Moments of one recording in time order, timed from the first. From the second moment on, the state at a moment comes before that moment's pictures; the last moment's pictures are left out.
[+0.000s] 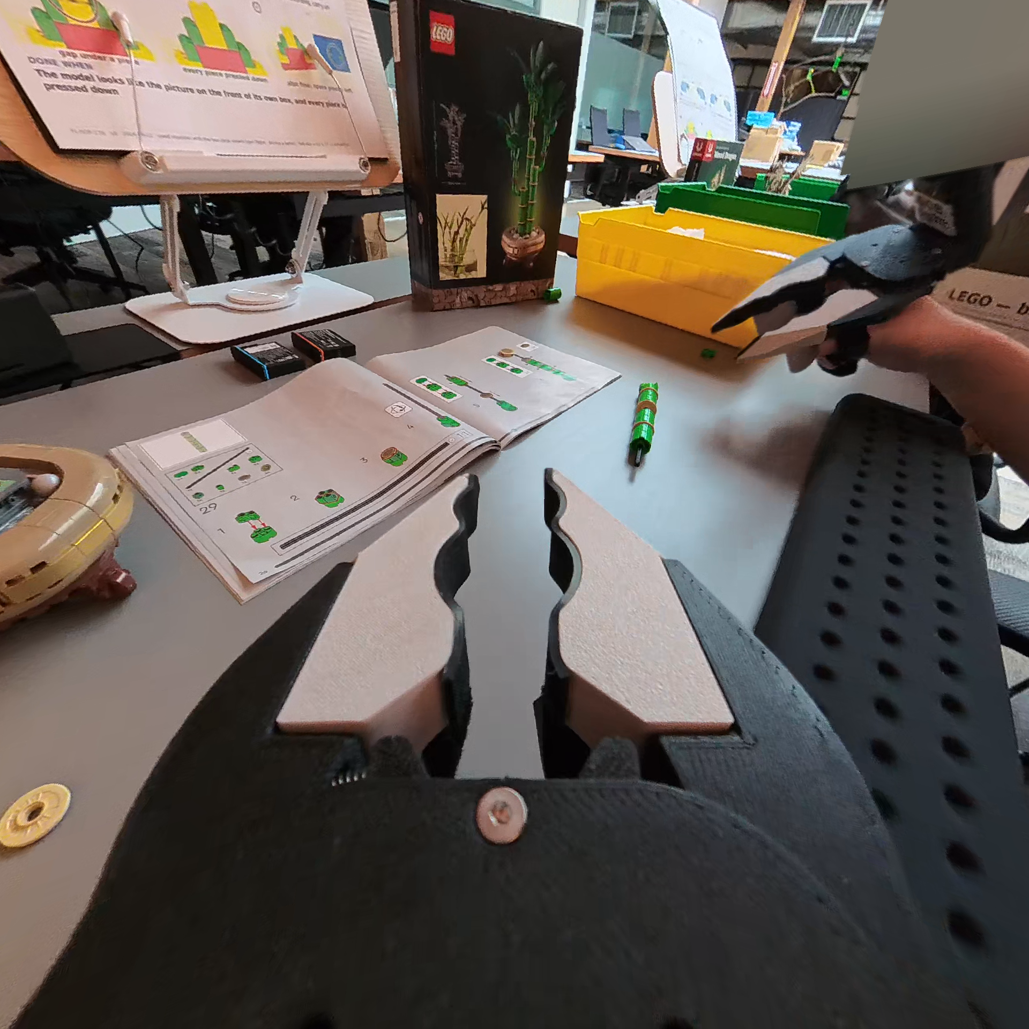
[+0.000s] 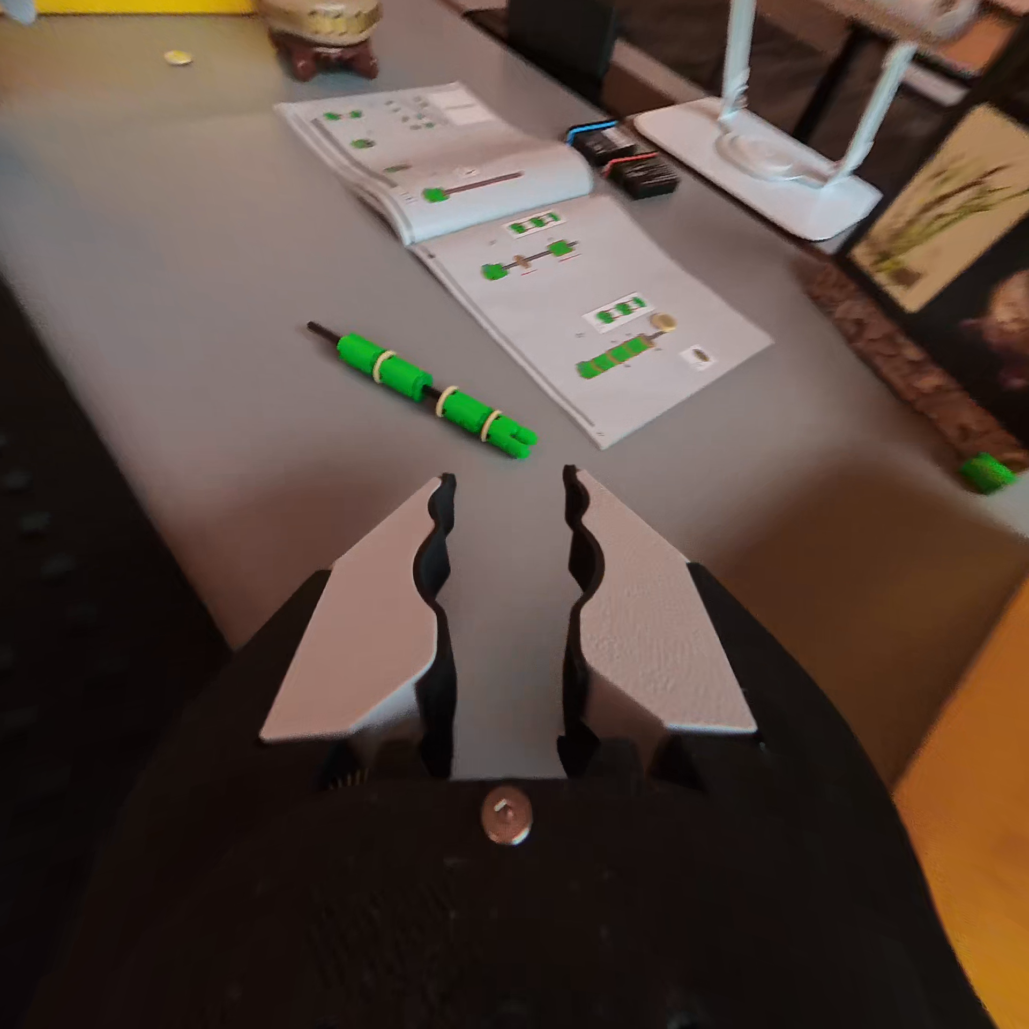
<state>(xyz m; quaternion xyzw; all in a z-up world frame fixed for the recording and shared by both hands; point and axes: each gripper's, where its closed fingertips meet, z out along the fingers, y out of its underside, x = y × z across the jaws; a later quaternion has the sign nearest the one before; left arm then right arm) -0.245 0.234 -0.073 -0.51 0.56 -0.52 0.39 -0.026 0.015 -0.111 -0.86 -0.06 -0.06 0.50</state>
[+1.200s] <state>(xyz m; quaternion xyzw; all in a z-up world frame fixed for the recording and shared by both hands) -0.241 0.226 -0.090 -0.51 0.61 -0.47 0.39 0.047 -0.066 -0.071 -0.86 0.04 -0.21 0.46</state>
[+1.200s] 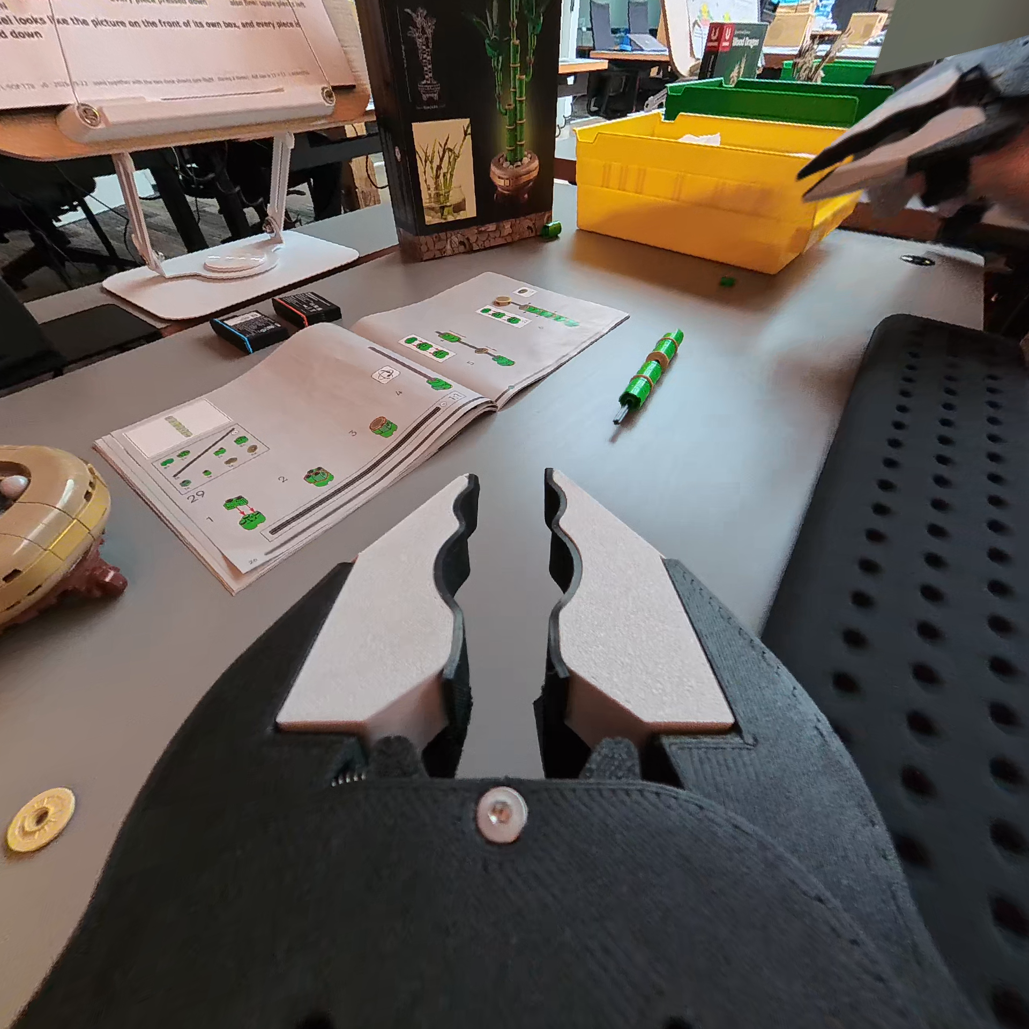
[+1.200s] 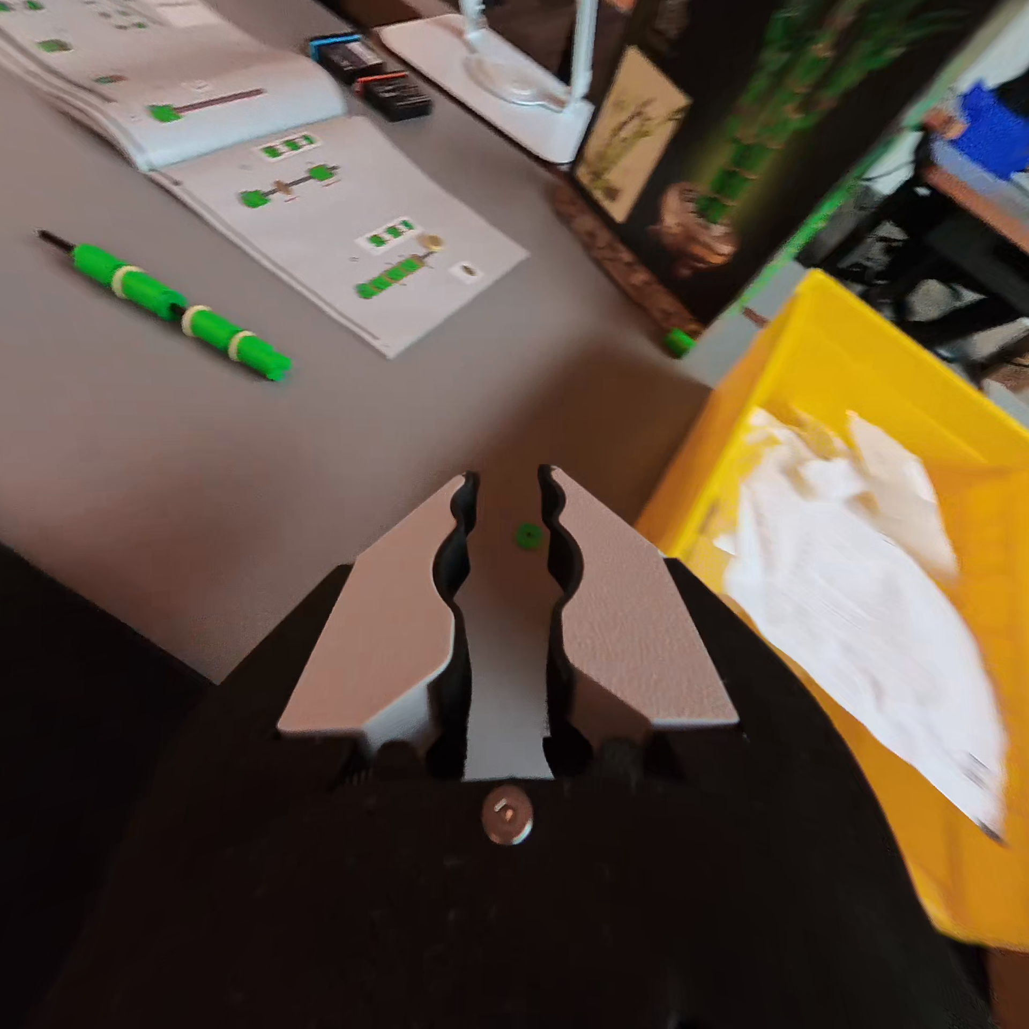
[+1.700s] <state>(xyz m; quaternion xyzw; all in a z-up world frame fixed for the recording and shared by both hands) -0.241 0.230 -0.068 -0.51 0.57 -0.50 0.41 0.053 -0.087 -0.053 -0.84 0.08 -0.22 0.49</state>
